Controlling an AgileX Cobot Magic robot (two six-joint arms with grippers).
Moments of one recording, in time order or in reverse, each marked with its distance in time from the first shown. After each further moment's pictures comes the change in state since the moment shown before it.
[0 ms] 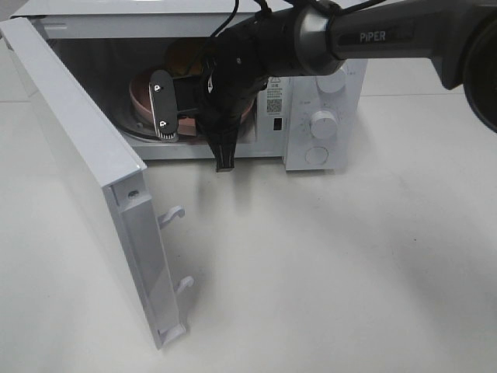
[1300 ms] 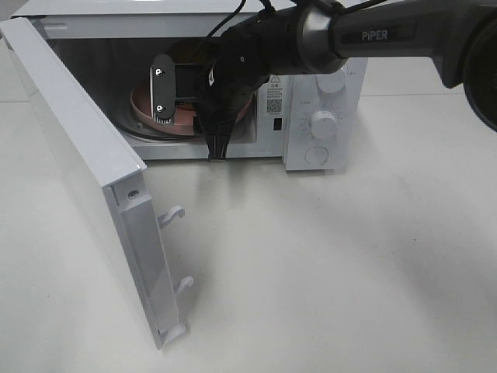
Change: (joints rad) left arm 0.000 0.000 0.000 0.000 0.000 0.000; right arm -0.009 0.005 -0.005 -0.013 -0.077 0.108
